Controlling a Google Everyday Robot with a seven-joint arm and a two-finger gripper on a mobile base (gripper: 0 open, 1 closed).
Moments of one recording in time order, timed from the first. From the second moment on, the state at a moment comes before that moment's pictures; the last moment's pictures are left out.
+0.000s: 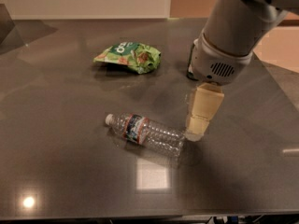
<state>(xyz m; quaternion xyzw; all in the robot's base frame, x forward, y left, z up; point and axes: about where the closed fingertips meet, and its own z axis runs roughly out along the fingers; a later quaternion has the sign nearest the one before) 0.437 -0.097 0.926 -0.64 0.76 0.04 0.10</state>
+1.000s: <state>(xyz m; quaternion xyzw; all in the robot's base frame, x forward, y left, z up) 0.434 -0.019 0.887 -0.62 0.77 0.06 0.08</state>
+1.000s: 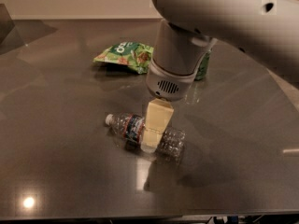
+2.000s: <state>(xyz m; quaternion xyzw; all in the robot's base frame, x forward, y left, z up) 0.439 0.010 0.841 -0.59 0.80 0.00 0.04</state>
